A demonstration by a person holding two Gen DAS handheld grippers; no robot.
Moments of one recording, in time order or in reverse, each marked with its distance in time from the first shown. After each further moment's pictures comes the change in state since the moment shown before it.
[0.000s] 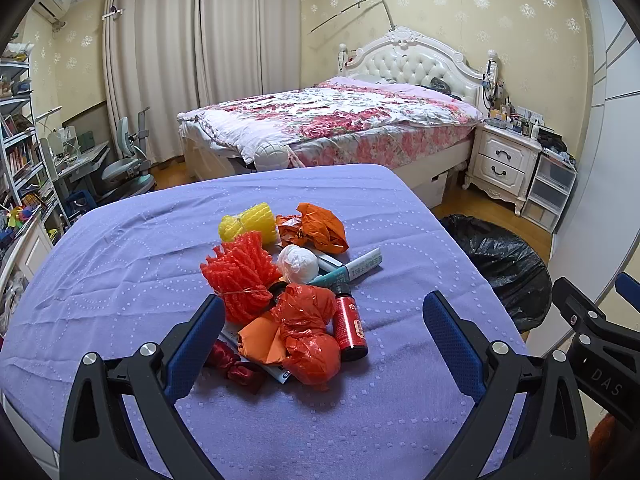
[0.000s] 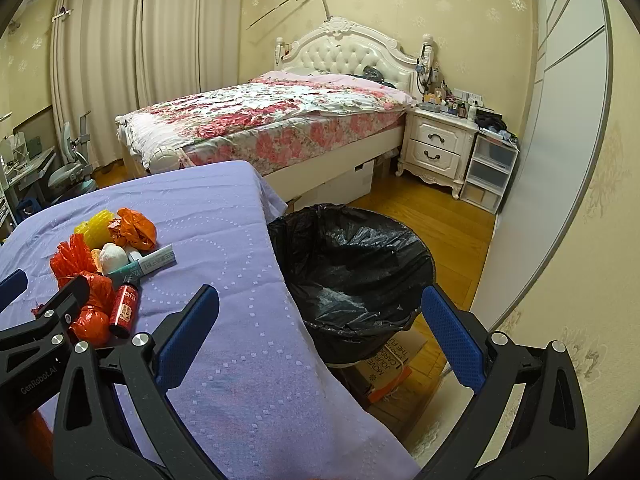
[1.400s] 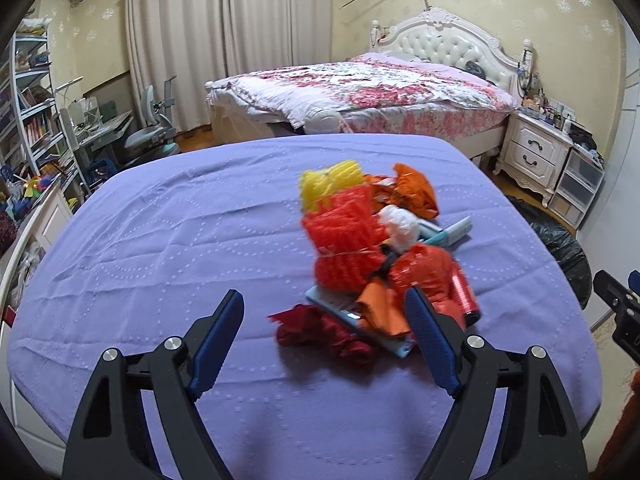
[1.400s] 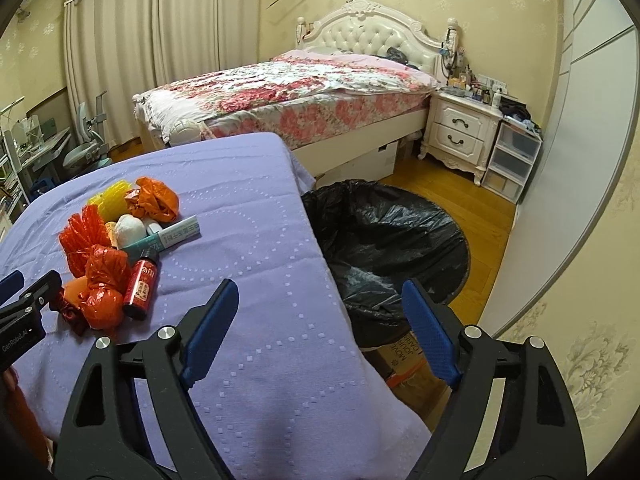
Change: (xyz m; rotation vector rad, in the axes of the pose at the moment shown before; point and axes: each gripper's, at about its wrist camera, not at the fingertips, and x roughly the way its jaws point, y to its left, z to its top) left arm 0.005 0.079 -0.028 -0.067 0.107 0.076; right arm 0.014 0.025 -0.013 -0.039 0.083 0.078
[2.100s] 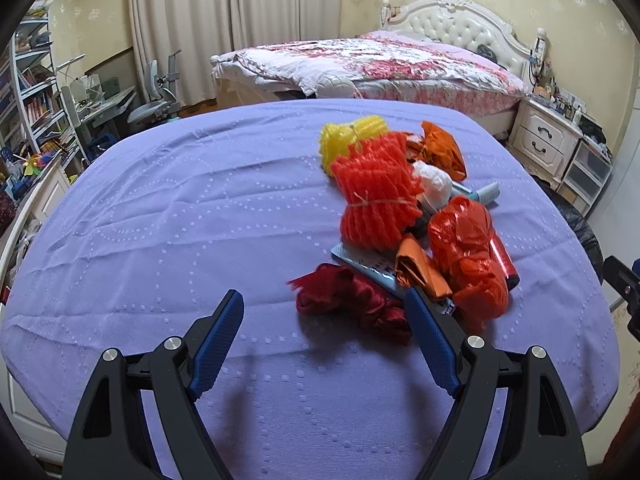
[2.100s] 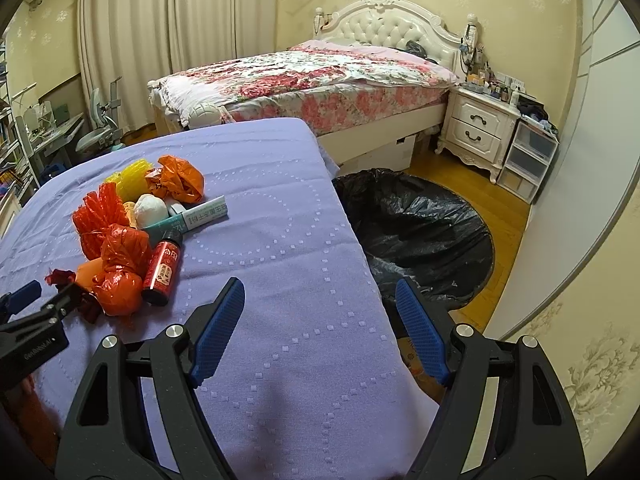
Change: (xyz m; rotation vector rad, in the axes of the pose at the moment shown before) left arm 0.016 0.016 -0.013 -0.021 0.101 -0.005; right arm 0.006 0.018 -0.003 -0.038 0.044 0.041
